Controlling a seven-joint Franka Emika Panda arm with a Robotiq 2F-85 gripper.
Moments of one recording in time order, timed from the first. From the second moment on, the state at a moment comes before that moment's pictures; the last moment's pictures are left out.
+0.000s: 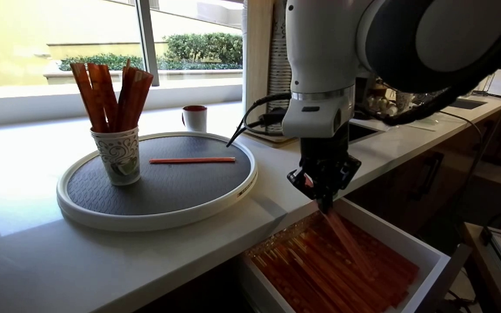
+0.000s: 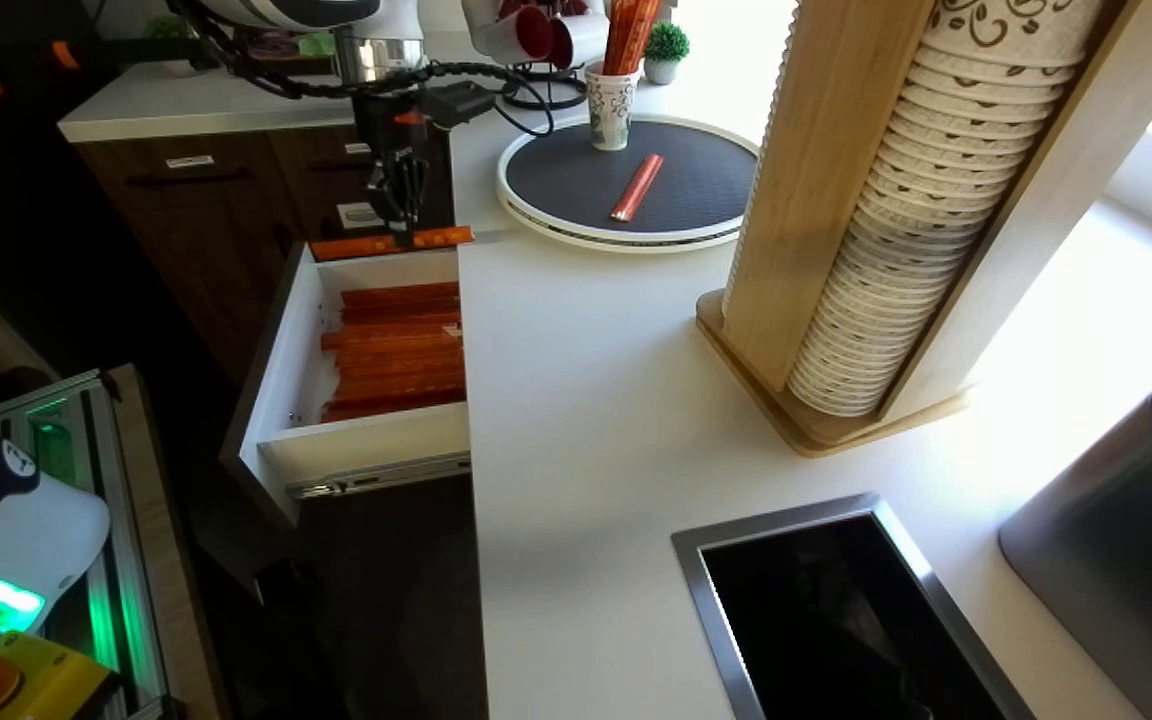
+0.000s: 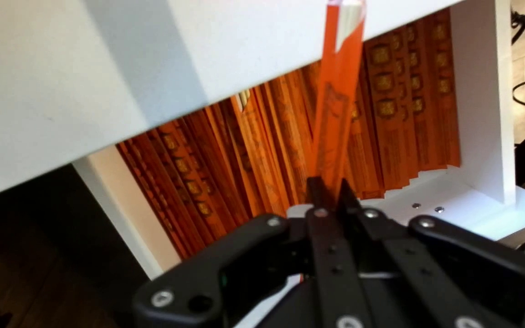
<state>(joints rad) 0.08 0.06 0.14 -2.31 -0.16 2.20 -2.00</state>
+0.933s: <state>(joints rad) 0.14 0.10 0.15 -2.45 -0.53 2.32 -1.55</state>
